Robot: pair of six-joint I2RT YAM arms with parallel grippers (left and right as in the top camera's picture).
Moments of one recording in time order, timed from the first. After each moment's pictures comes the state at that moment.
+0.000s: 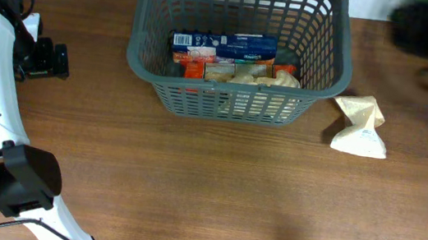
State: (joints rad) left arm 0.31 1.97 2.18 -1.68 -0.12 0.02; right arm -0.04 1.67 2.27 -1.19 -0.30 0.07
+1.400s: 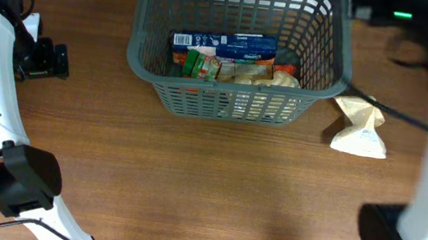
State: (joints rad) left arm 0.31 1.97 2.18 -1.68 -0.12 0.02; right arm 0.09 1.90 2.80 -1.34 0.02 -0.05
